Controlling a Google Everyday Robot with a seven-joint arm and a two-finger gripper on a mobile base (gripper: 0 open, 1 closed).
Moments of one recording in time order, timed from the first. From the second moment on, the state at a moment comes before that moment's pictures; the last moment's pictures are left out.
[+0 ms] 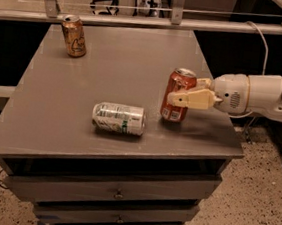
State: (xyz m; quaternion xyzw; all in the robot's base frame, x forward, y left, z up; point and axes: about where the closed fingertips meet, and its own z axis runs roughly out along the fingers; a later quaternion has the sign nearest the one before) arm 0.550 -0.098 0.881 -0.40 0.69 0.45 0.42
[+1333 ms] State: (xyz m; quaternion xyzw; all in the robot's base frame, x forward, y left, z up) arm 0.519 -0.080 0.873 -0.45 0.64 0.49 0.39
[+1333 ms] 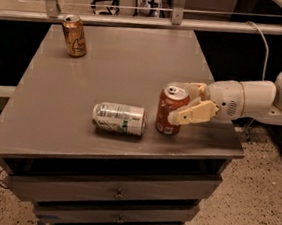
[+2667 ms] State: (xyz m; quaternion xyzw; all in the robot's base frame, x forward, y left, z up) arm 0.571 -0.158 0.932 -0.48 0.64 0.40 0.44
